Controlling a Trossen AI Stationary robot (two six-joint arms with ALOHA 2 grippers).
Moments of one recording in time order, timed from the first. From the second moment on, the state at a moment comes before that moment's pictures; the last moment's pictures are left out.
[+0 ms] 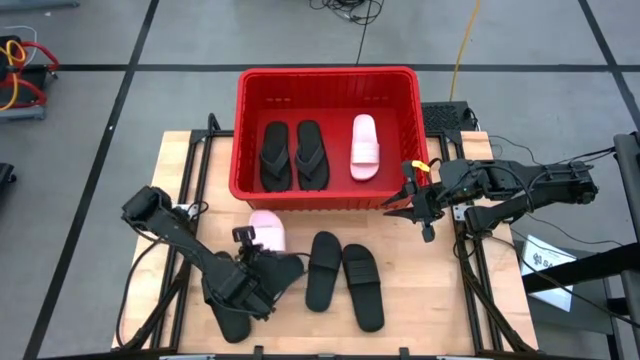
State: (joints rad) left arm -0.65 1.80 1.44 -1.48 -0.60 -0.86; right arm 0.13 0.97 1.11 -0.58 0.00 -0.48
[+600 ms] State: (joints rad) left arm -0.67 1.79 1.50 -1.51 -0.74 -0.39; right arm 0.13 0.97 1.11 -0.57 0.01 -0.46
